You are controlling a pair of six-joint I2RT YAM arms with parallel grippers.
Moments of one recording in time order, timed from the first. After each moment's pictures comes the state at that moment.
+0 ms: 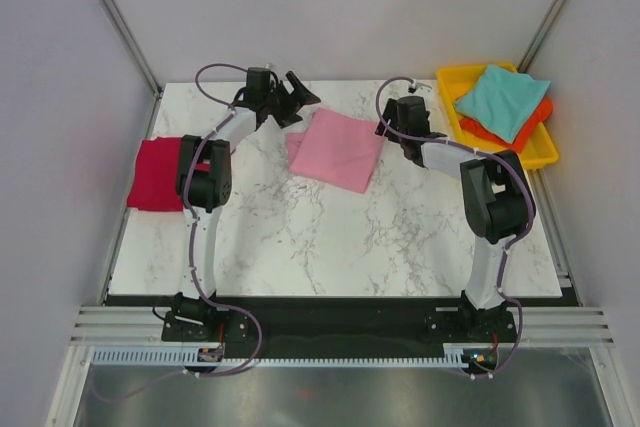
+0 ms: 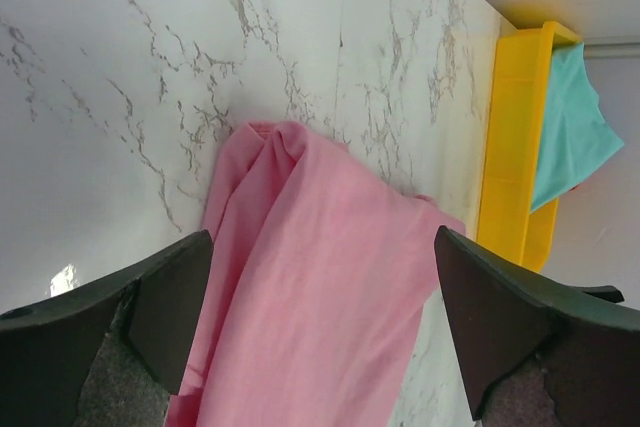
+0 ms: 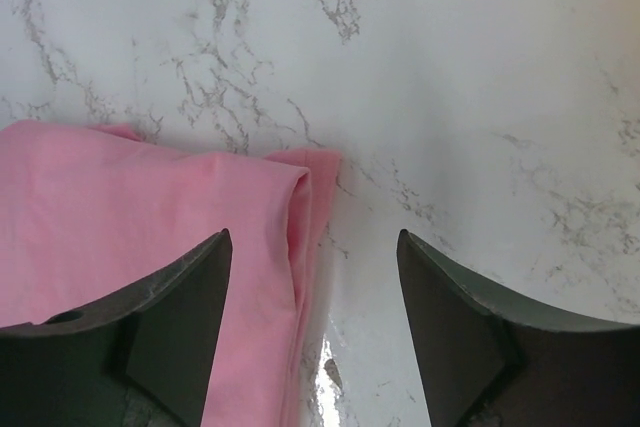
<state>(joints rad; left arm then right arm) -0.22 2.43 1.96 -0.10 0.45 -0.85 0.29 1.98 1.28 0.16 0.26 0.50</state>
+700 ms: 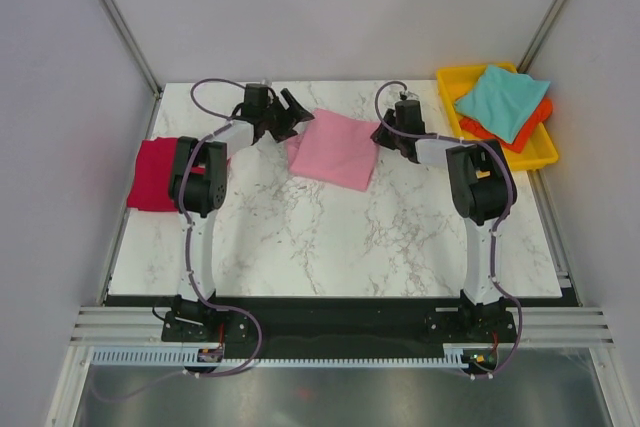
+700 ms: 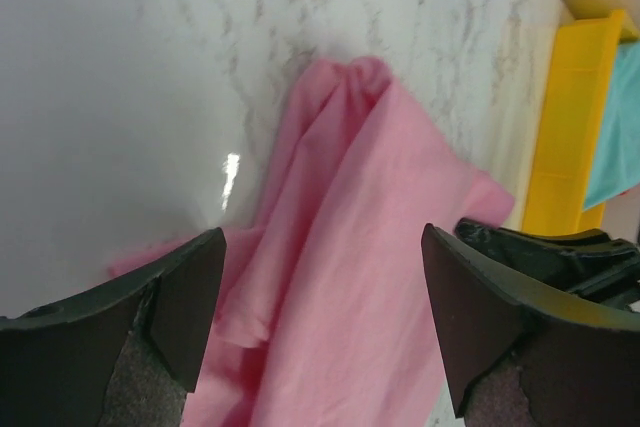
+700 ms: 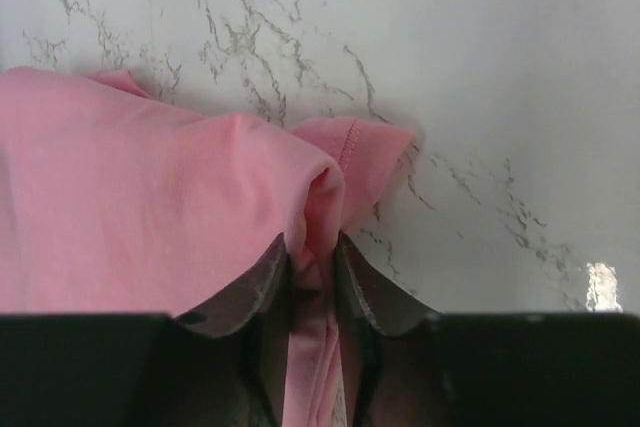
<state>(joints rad) -0.21 2.32 1.74 -0.02 0.38 -0.82 0.26 2.18 1.38 0.19 -0.03 0.58</state>
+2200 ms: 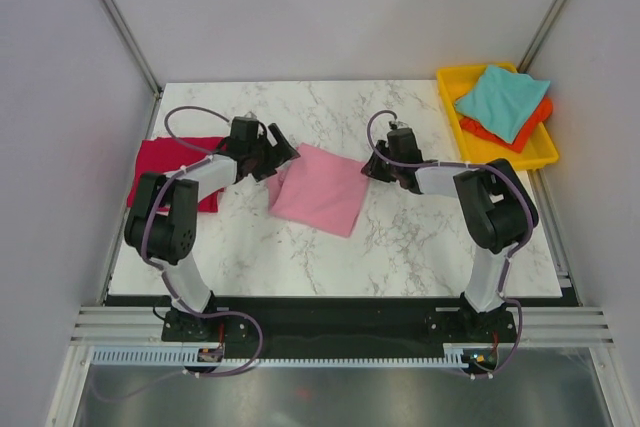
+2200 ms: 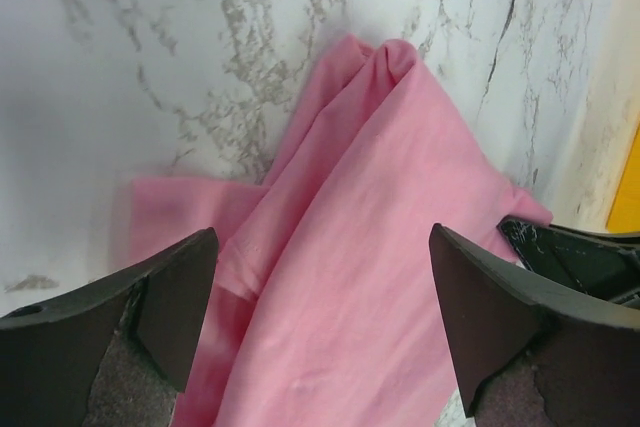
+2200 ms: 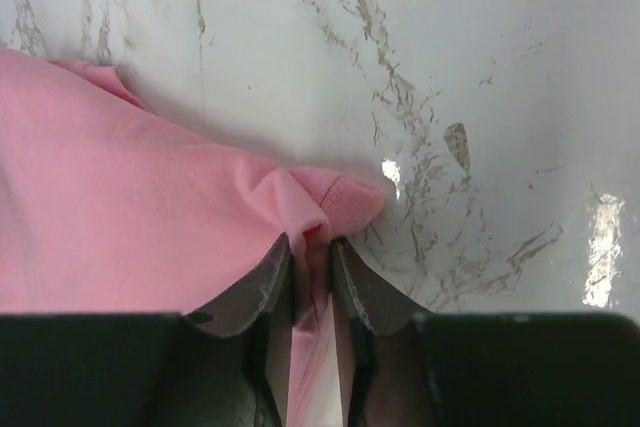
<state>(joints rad) -0.26 1.76 1.04 -0.03 0.16 -0.78 0.38 1.90 1.01 0.19 -0.08 0.63</state>
